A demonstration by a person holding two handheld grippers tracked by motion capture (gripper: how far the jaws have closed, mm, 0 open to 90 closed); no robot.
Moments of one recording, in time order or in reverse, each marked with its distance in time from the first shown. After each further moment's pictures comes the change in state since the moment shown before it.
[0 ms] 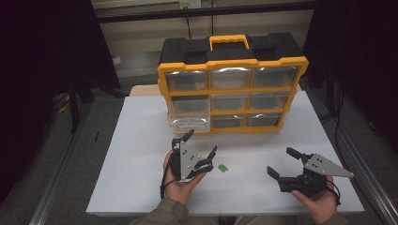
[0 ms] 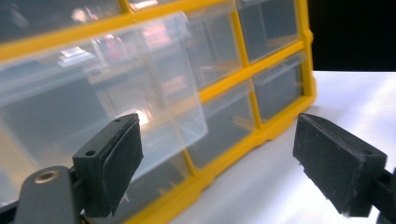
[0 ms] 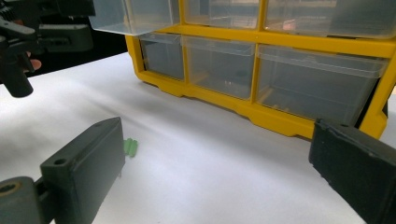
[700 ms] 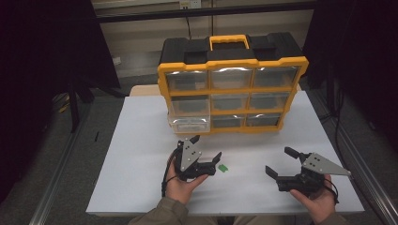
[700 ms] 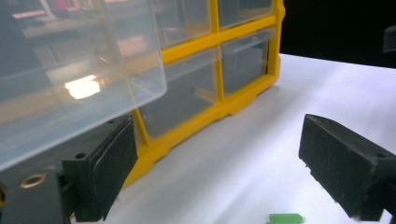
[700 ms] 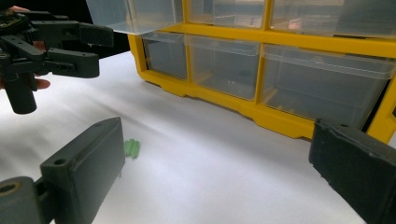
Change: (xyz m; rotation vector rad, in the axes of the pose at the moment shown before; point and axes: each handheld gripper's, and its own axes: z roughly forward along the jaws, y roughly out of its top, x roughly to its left) left arm 0.001 -0.012 0.013 0.120 -0.151 -0.141; right arm 0.001 0.001 0.004 0.008 0.007 -0.001
